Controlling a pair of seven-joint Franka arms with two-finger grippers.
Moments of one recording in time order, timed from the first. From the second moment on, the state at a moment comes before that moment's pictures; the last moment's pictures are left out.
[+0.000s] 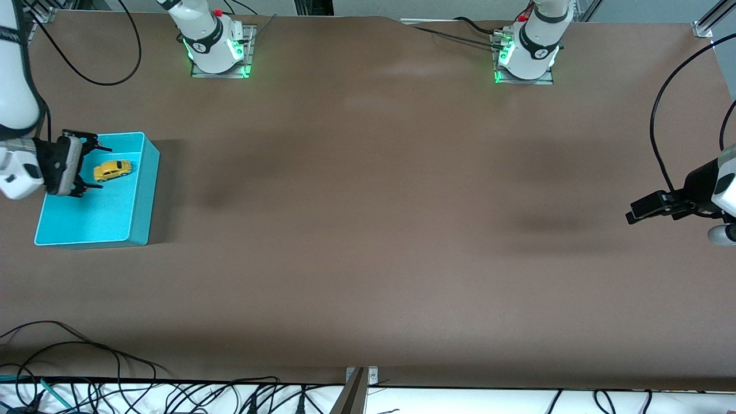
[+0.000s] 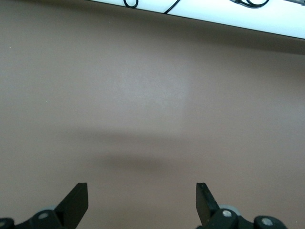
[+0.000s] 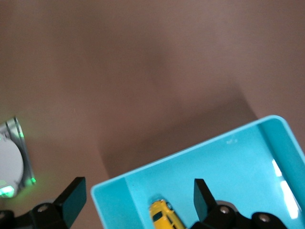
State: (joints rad) left arm 0.41 0.31 -0.44 -1.40 0.05 1.74 -0.15; right arm -0.38 0.18 0.13 -1.82 0.11 1.72 -1.35
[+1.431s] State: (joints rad) left arm 0.41 0.31 -0.44 -1.40 0.05 1.74 -0.15; right arm -0.10 -0.17 0.13 -1.79 0.03 1.55 -0.04
